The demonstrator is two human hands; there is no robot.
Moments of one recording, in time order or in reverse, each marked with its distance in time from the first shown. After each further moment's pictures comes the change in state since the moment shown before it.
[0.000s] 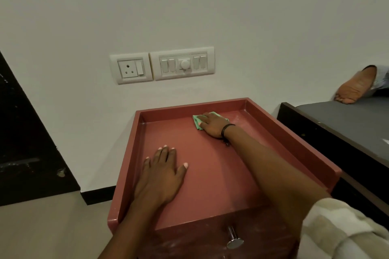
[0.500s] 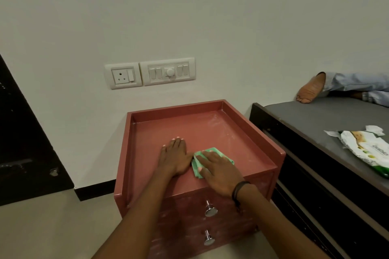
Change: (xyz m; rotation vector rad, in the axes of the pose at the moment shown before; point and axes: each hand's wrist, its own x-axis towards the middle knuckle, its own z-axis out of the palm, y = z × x) left_hand 0.016 0.068 -0.014 -0.106 -0.142 0.082; right_hand -0.250 -0.046 0.020 0.049 0.071 0.000
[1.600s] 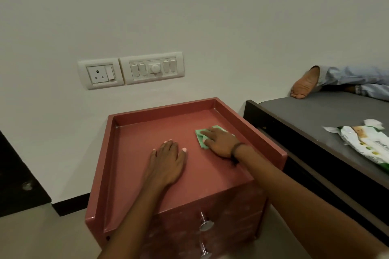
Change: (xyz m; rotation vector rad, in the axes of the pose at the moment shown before) left_hand 0.013 -0.005 0.020 -0.110 0.124 0.040; right_hand 0.102 0.082 -0.030 0.025 -0.033 0.140
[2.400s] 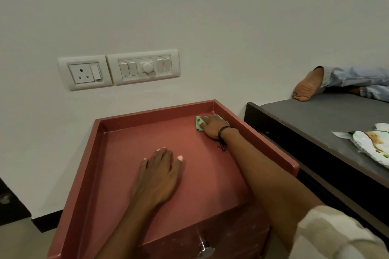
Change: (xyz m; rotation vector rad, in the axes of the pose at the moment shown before) left_hand 0.002 -0.002 0.003 -0.024 0.010 -0.015; right_hand 0.112 0.026 -0.009 -0.033 0.027 0.115
